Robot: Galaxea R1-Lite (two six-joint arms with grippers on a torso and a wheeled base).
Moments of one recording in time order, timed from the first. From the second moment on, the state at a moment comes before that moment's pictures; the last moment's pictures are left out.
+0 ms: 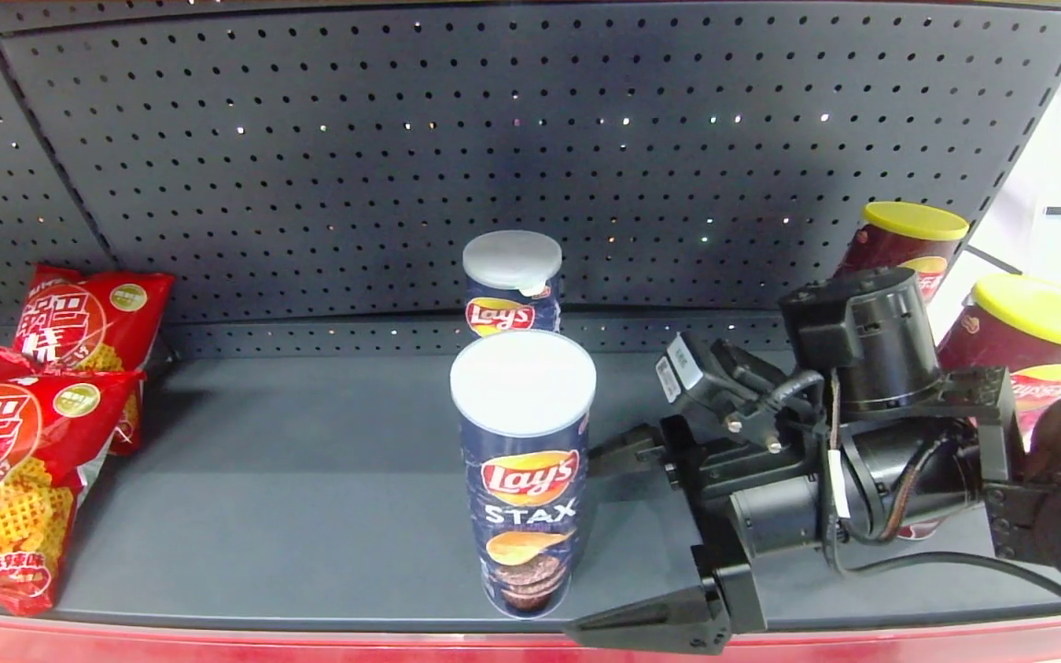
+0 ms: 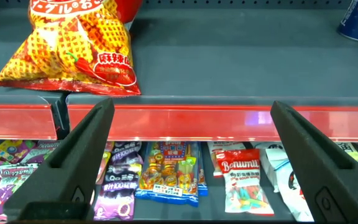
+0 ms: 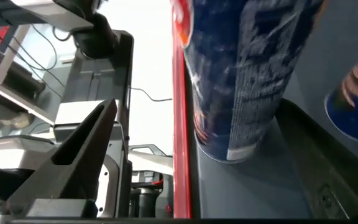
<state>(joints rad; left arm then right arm) 0.00 0.00 0.00 0.00 0.01 -0.01 0.72 1.67 -0.91 -0.22 0.74 -0.35</state>
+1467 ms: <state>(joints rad) 0.00 0.00 0.00 0.00 0.01 -0.01 0.48 1.20 -0.91 -0.18 0.71 -0.33</state>
